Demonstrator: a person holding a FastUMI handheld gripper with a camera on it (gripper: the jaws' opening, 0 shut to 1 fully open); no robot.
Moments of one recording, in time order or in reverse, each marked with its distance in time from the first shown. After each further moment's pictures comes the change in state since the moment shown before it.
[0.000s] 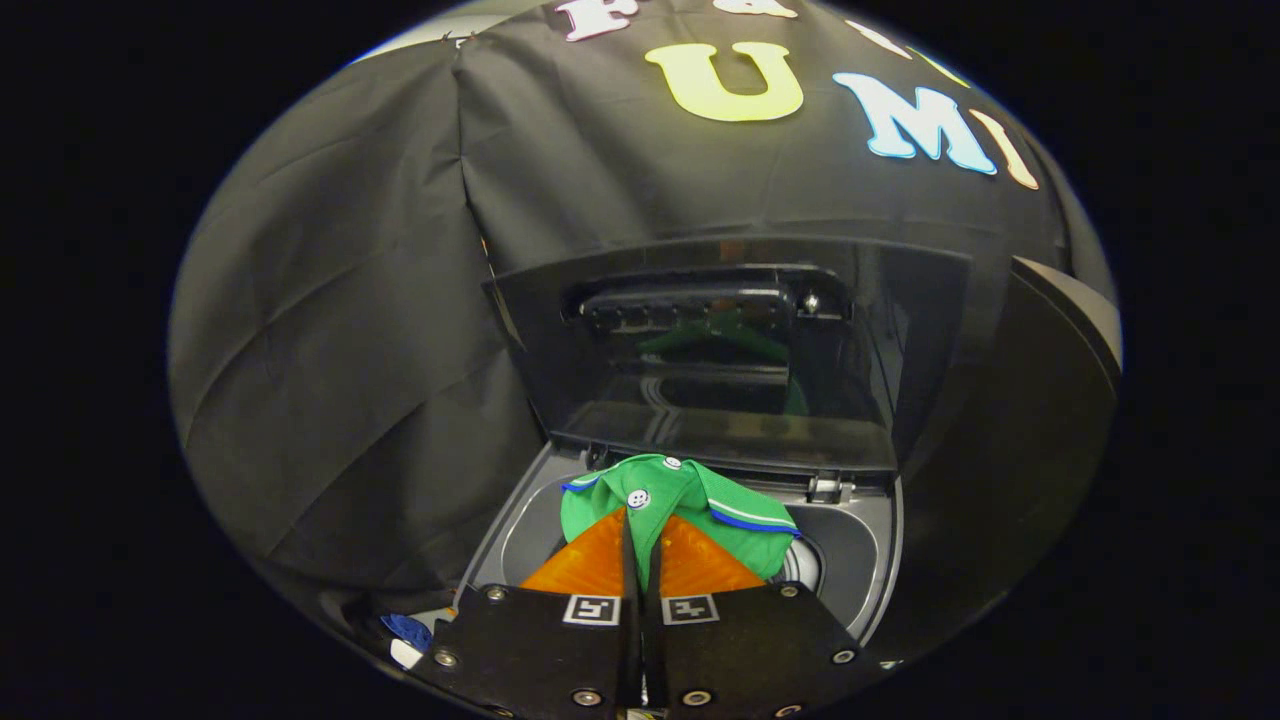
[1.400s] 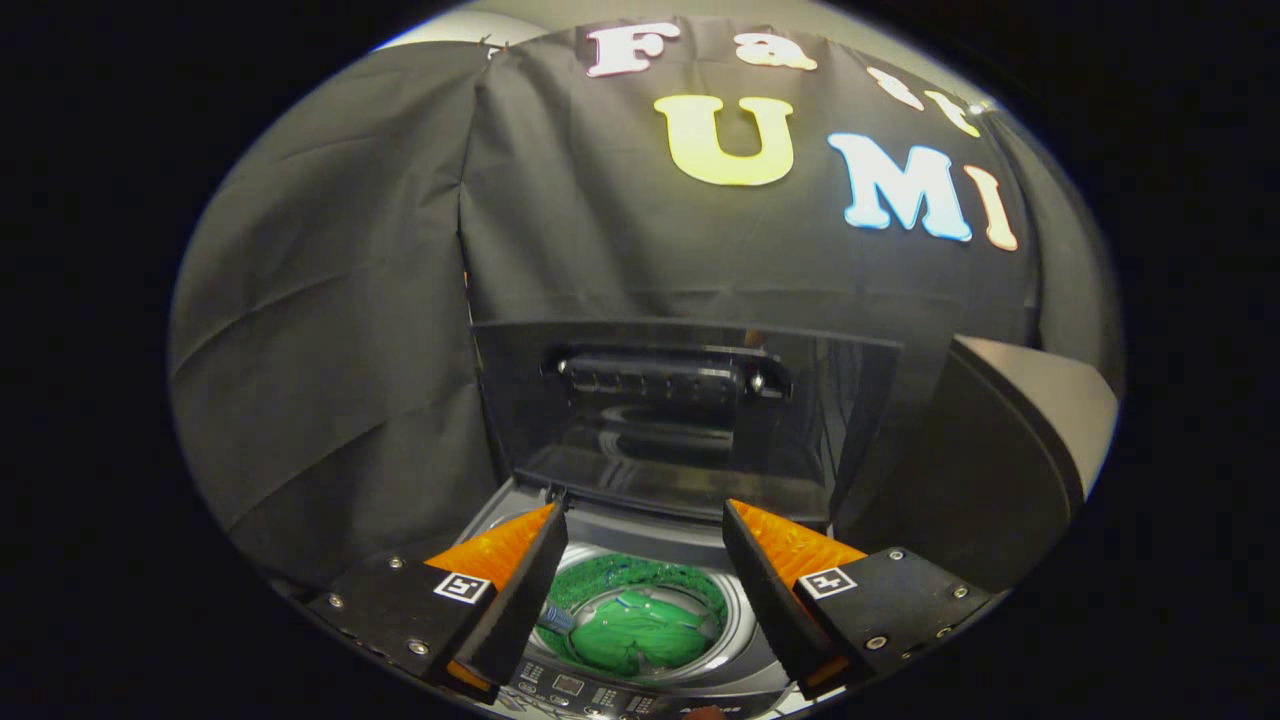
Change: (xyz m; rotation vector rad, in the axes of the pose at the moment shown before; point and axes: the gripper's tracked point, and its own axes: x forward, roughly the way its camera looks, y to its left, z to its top) arm -0.038 -0.012 0.059 -0.114 -0.261 -0.143
